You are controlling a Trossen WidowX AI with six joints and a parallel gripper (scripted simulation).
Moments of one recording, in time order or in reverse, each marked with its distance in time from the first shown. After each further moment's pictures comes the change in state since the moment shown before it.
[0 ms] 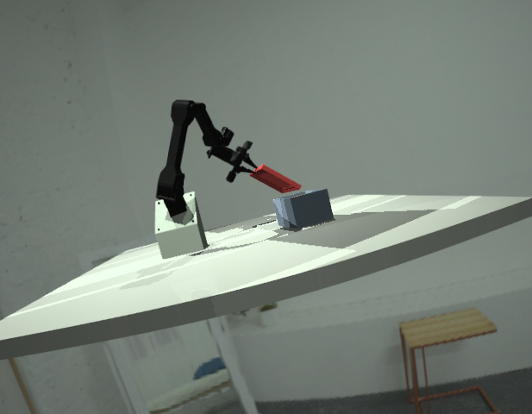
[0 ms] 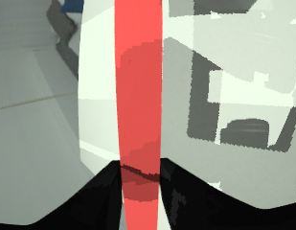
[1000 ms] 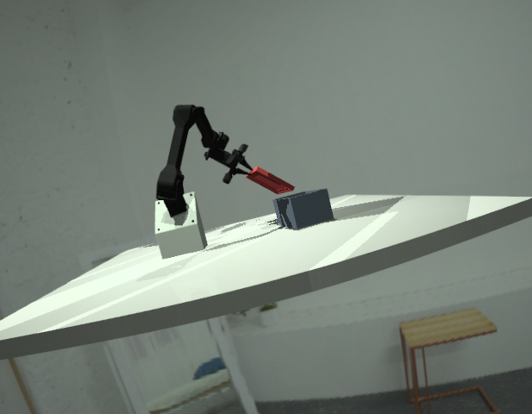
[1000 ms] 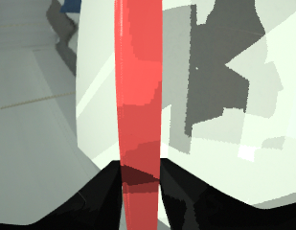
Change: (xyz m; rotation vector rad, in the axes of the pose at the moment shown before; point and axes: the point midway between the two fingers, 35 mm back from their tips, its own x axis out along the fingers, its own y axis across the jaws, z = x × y) arm -0.006 -0.003 -0.060 0.004 0.004 -0.001
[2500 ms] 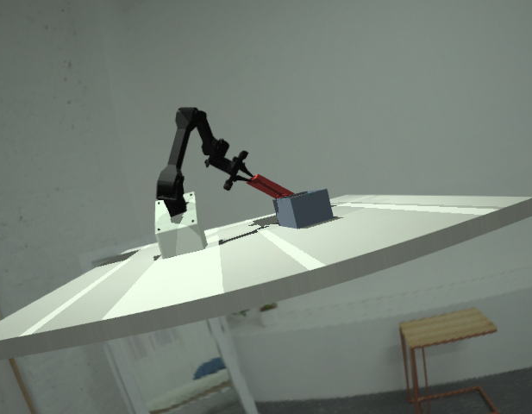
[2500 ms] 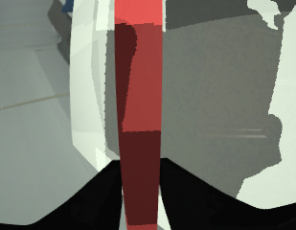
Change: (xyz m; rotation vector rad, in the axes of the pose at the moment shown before) arm 0.016 -0.023 -0.013 0.009 0.004 0.010
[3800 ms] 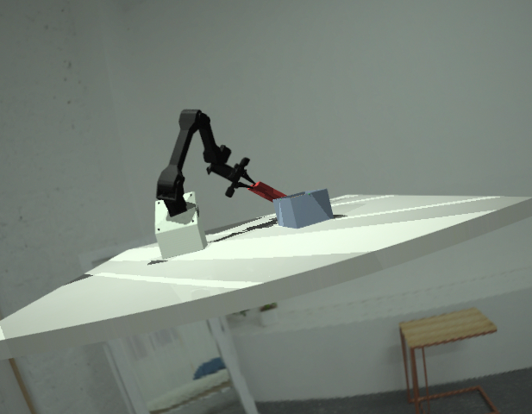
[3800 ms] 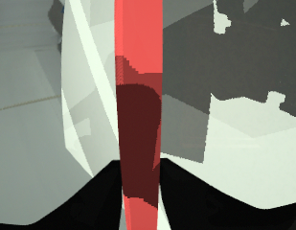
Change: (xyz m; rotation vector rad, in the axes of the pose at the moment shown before) arm 0.020 -0.024 0.001 -0.001 -0.003 0.002
